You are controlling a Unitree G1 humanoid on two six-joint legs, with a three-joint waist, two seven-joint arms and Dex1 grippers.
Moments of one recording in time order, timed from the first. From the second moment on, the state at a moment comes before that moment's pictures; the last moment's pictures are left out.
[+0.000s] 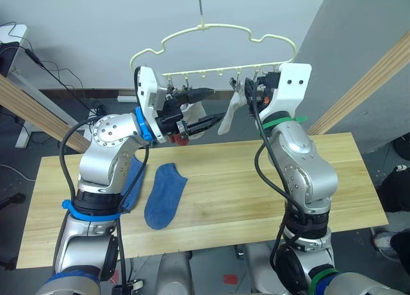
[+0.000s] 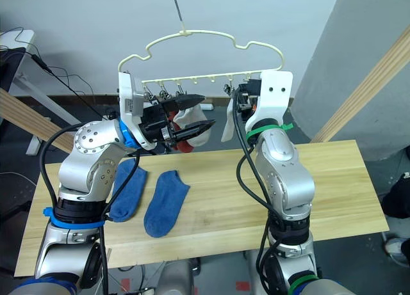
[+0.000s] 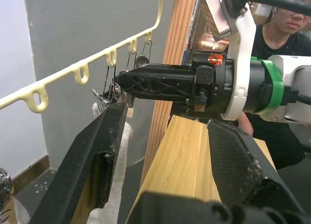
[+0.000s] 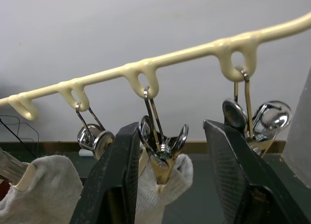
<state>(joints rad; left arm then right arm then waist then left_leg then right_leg) -0.65 0.51 0.00 -0.11 -0.46 0.26 -0.95 -0.66 0.13 0.00 -0.43 0.10 0.82 -0.11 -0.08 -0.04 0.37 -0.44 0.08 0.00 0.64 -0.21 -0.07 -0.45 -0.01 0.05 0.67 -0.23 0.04</state>
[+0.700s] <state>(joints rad) -0.65 0.50 -0.02 -0.11 -0.46 0.26 -0.95 -0.66 0.13 -0.02 -0.47 0.15 0.86 -0.18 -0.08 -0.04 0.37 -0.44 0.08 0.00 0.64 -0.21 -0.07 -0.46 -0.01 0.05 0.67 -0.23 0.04</state>
